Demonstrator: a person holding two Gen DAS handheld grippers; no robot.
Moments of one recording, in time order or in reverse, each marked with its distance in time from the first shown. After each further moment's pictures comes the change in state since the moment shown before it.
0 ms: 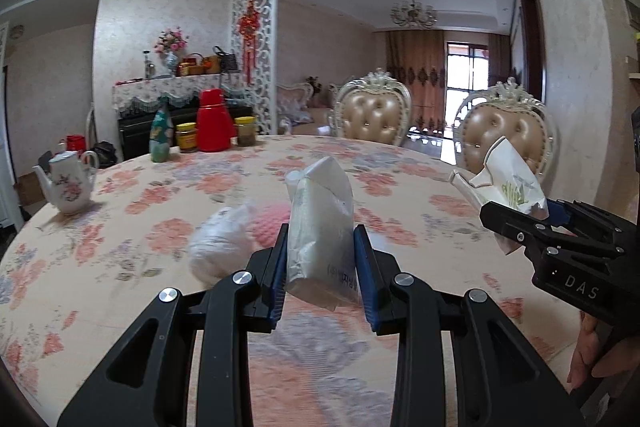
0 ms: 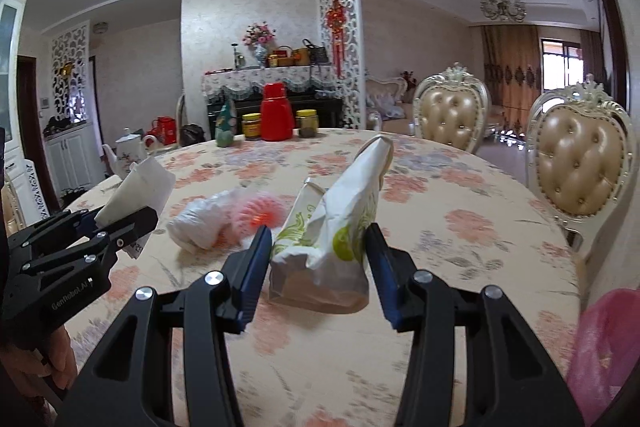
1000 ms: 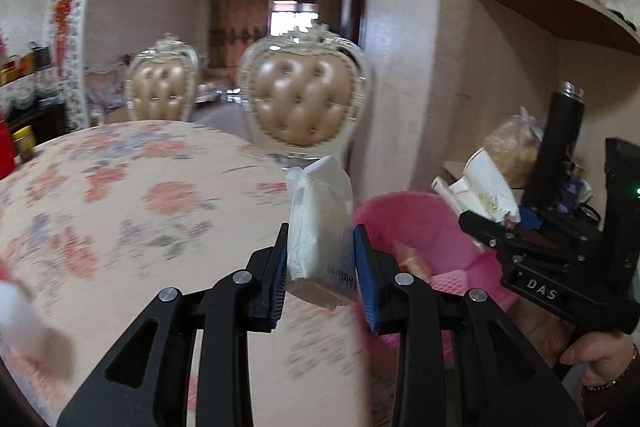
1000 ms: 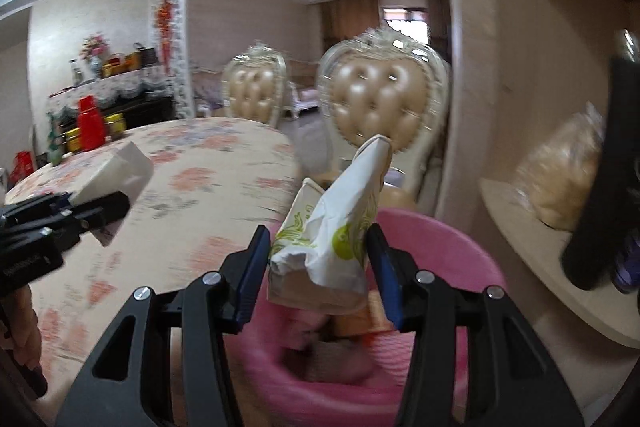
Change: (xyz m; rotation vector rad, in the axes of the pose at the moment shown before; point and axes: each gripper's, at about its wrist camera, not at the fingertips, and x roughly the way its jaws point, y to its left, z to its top) left arm 0.089 -0.283 -0.002 0.213 0.158 -0.644; right arm -0.129 -0.254 -0.095 0.257 0.071 -0.552
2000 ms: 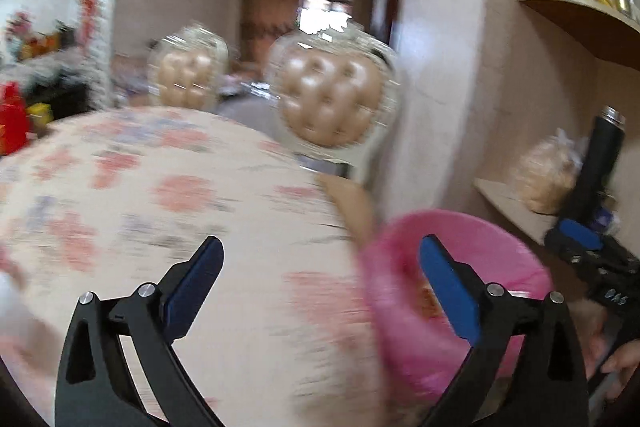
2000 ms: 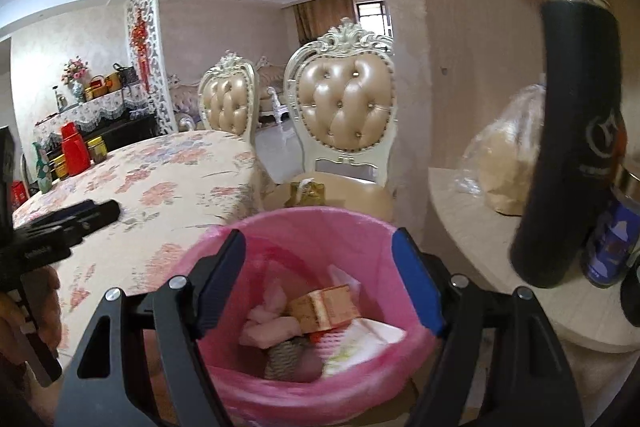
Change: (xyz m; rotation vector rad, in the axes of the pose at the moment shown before) left arm 0.011 0.026 0.003 -0.098 -0.023 0.143; right arm -0.020 -0.034 0.007 0.054 -0.025 0.023
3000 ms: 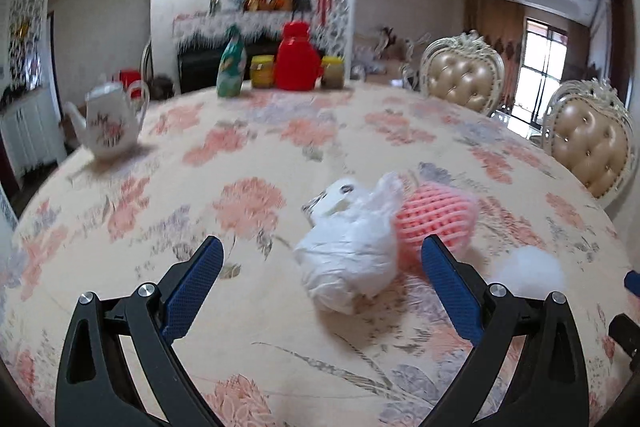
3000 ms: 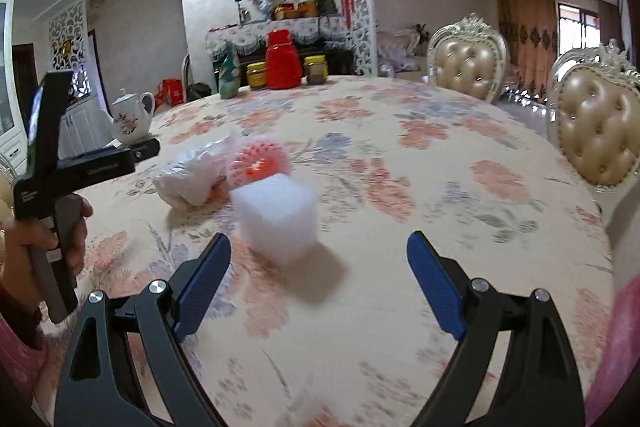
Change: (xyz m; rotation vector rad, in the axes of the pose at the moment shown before) left arm -0.194 0.362 -0.053 -0.353 0.038 0.693; right arm 0.048 0.377 -0.024 -0.329 0.188 0.593
